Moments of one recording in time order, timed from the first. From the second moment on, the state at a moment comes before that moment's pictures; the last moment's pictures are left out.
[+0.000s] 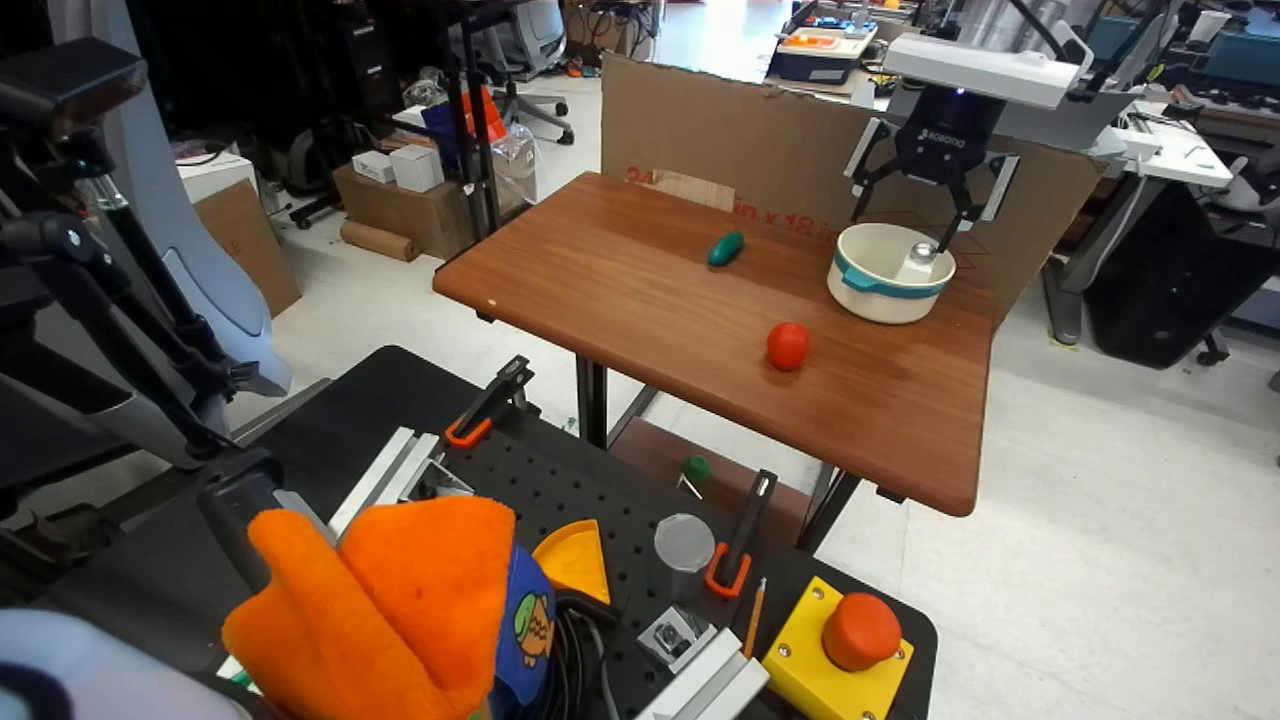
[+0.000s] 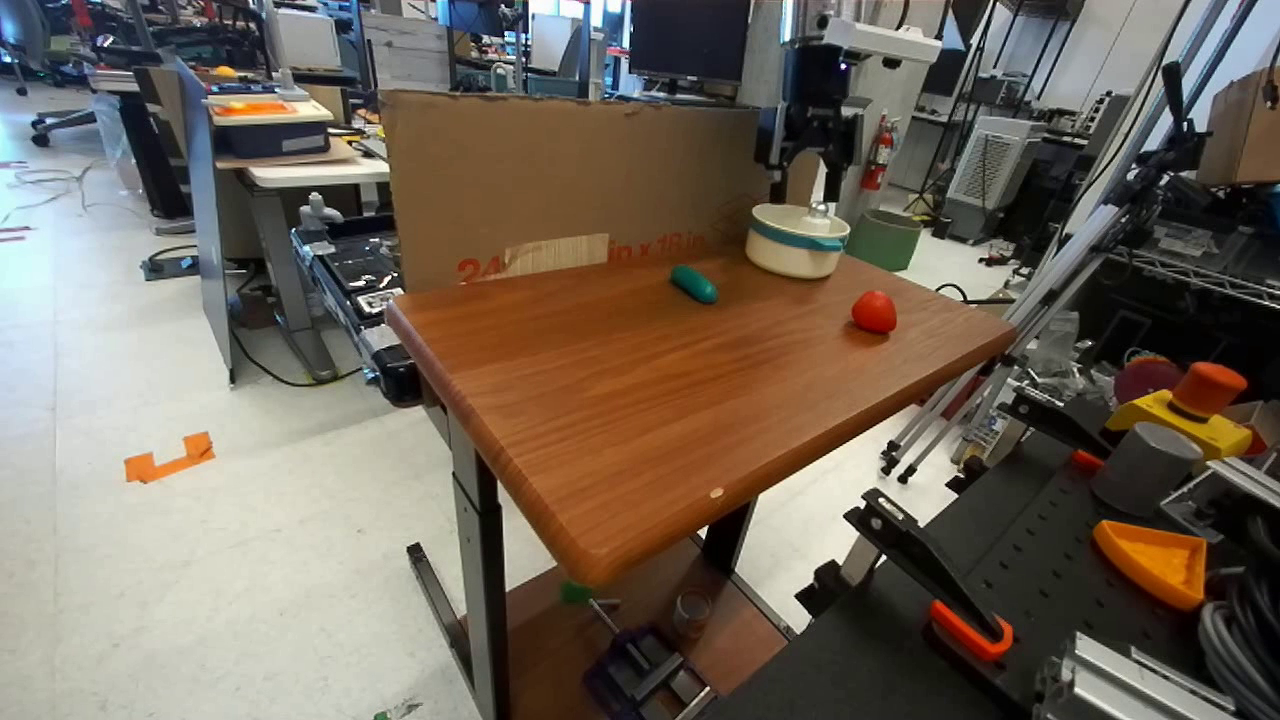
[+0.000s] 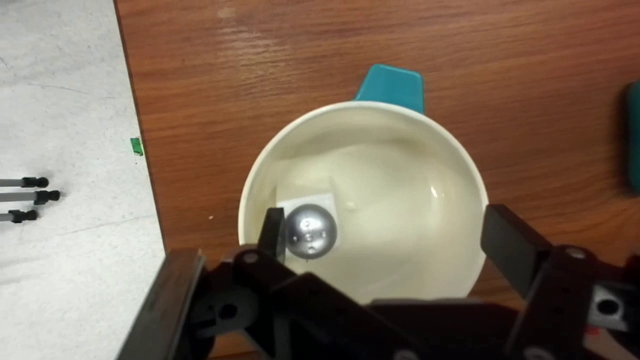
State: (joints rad) arm -0.14 0.83 -0.06 -1.28 0.00 1.87 -0.08
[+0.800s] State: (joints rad) arm -0.14 0.89 -0.09 -1.21 0.00 1.87 0.04
